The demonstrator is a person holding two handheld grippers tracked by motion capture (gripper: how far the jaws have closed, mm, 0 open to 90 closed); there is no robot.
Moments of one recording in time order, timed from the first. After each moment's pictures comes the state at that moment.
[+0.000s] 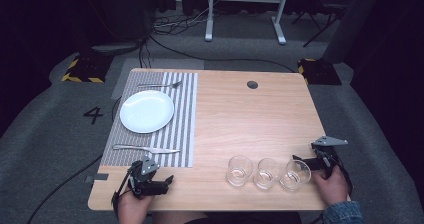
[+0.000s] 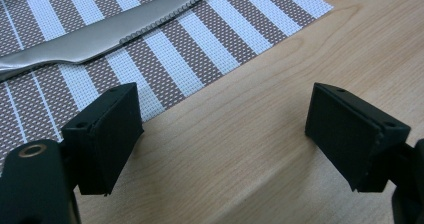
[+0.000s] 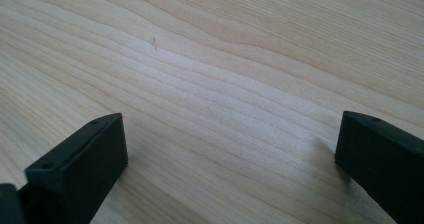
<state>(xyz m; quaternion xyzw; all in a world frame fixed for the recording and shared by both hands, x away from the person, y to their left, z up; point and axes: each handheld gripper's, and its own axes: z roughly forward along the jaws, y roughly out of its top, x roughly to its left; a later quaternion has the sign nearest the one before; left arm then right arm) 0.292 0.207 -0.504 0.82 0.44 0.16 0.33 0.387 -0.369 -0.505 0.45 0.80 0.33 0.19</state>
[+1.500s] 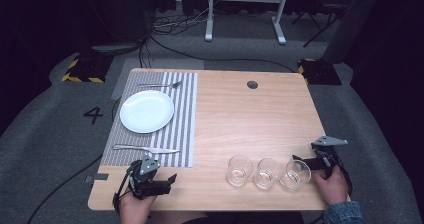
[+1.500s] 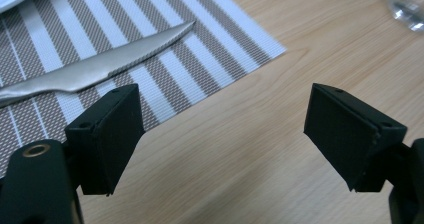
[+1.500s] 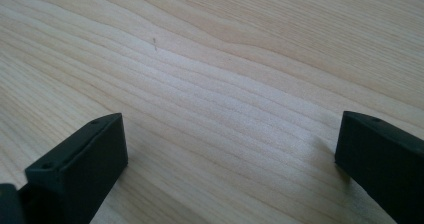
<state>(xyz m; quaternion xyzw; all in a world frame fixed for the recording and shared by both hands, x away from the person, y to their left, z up) 0.282 0.196 -0.474 0.80 0.45 0.15 0.37 0.387 -0.369 -0.505 0.45 0.80 0.34 0.19</state>
